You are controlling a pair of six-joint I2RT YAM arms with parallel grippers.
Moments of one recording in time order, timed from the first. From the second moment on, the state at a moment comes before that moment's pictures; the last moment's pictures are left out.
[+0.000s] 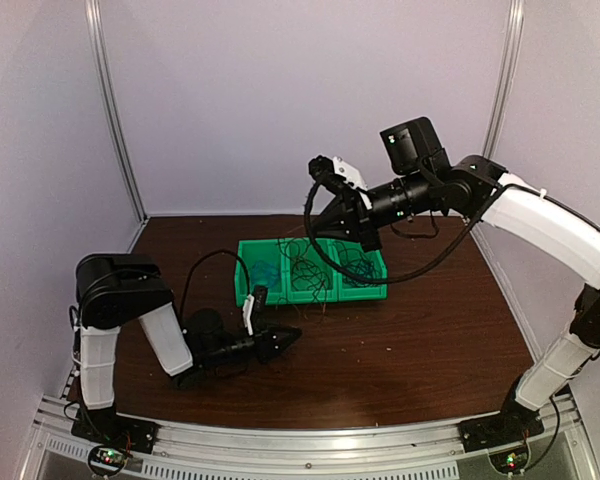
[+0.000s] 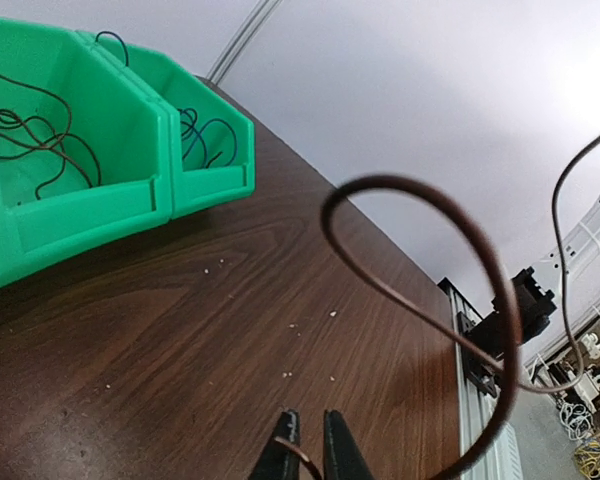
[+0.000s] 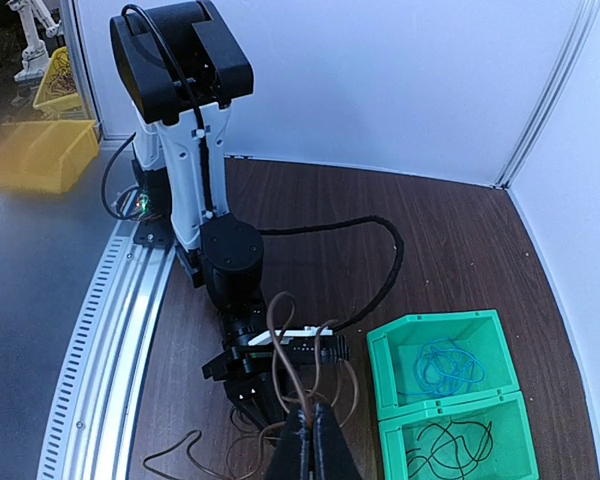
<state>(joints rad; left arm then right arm) -0.93 2.08 0.49 1.56 0.29 -0.65 0.80 1.57 1.66 -0.63 -0.65 -0.49</state>
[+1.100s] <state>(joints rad) -0.85 1.91 0.17 1.57 0.19 -0.74 -0.06 1.48 1.89 -0.32 -0.56 -0.07</state>
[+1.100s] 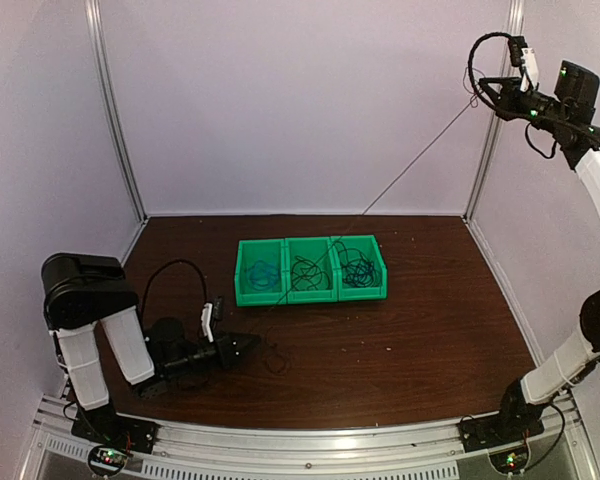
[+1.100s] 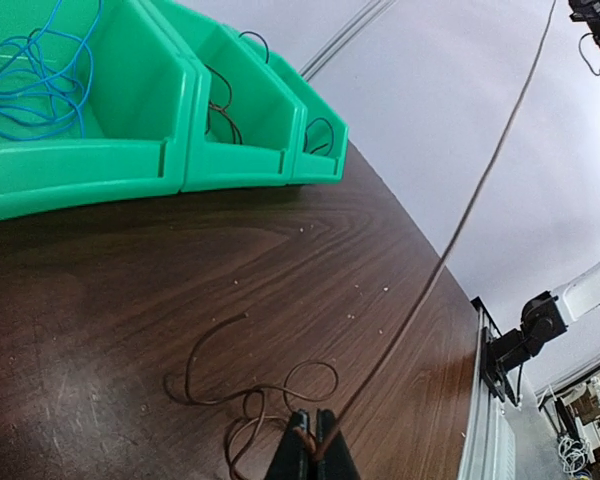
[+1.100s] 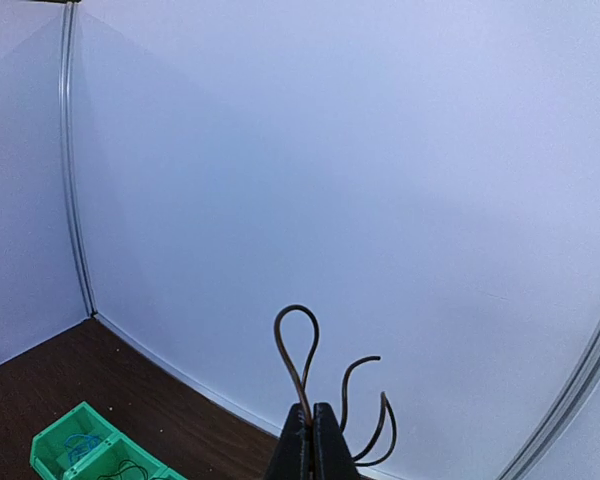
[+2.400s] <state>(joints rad) -0.74 1.77 1.19 0.33 0.06 -0.35 0.53 2.17 1.77 -0.20 -0.58 -0.12</state>
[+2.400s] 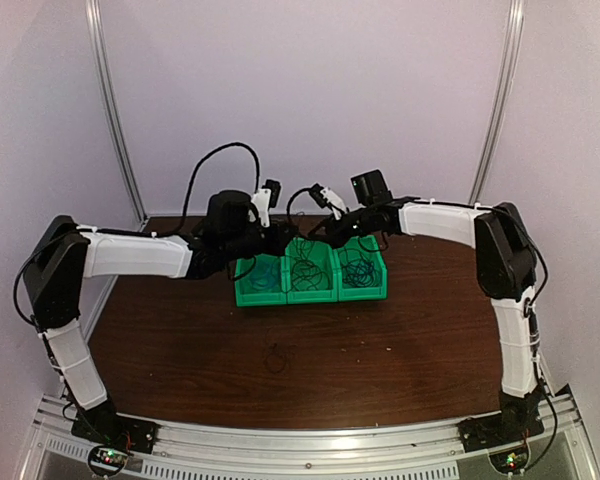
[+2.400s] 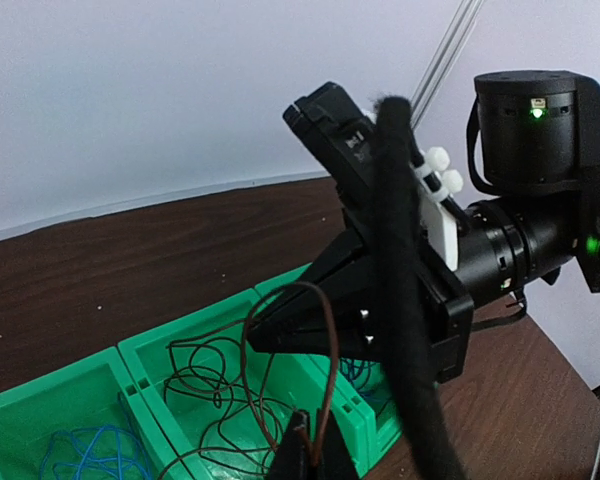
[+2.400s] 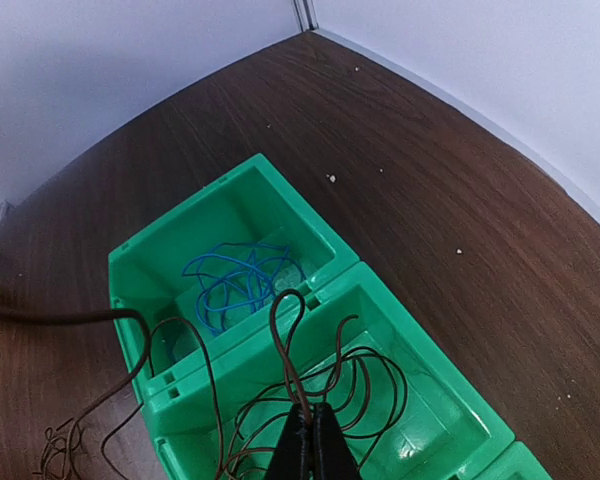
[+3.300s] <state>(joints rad) -0.74 1.97 1.45 0.38 0.20 -0.37 0.44 1.86 1.51 -0.29 -0.52 -0.21</state>
